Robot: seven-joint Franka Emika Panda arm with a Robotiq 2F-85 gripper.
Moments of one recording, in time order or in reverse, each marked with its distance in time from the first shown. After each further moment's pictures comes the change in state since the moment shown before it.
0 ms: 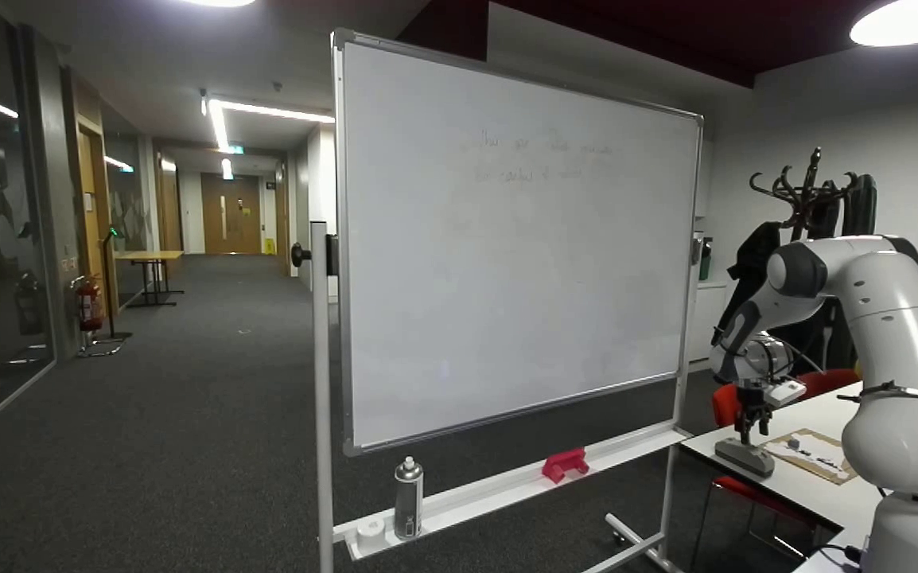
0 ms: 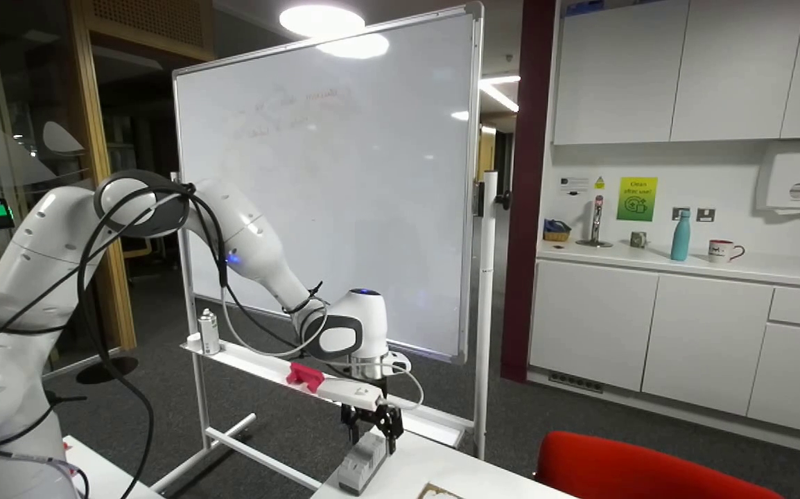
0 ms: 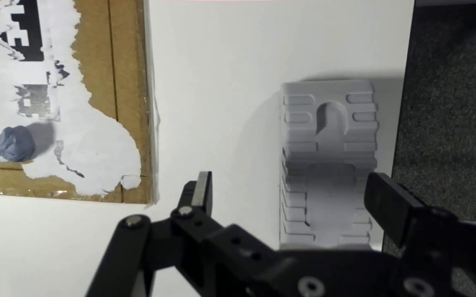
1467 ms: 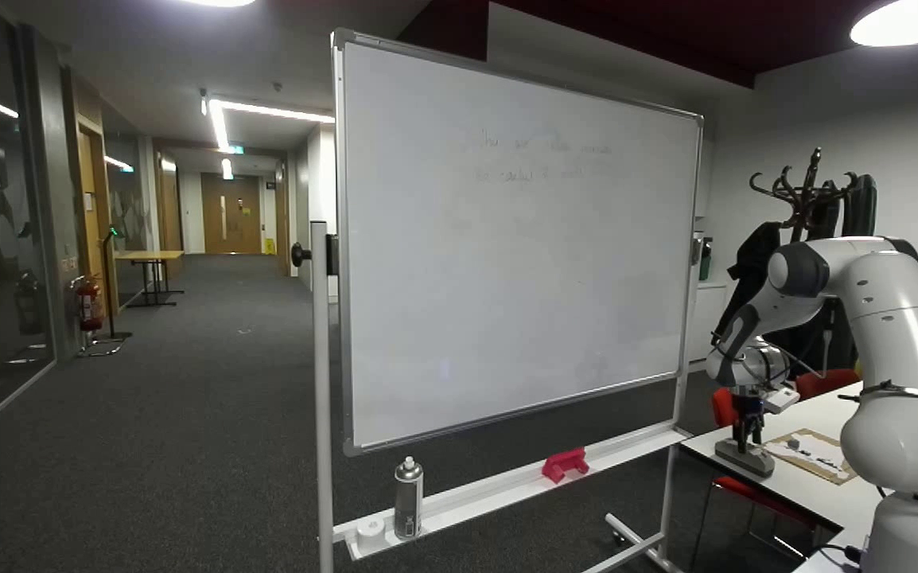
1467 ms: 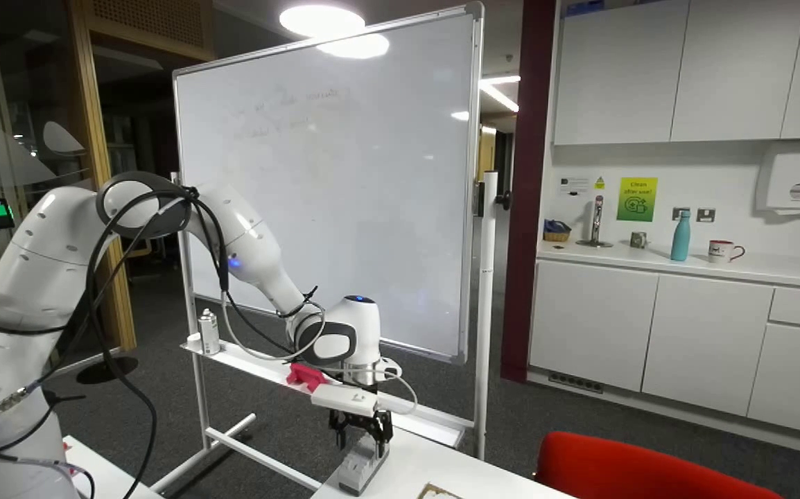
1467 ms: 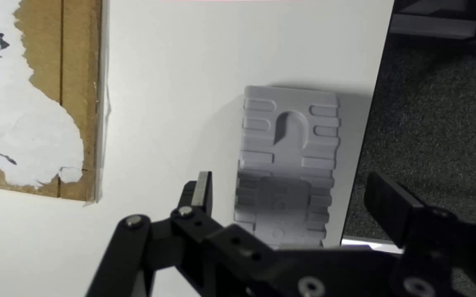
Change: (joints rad) arm -0.029 0.000 0.059 -0.038 -0.006 0.005 -0.101
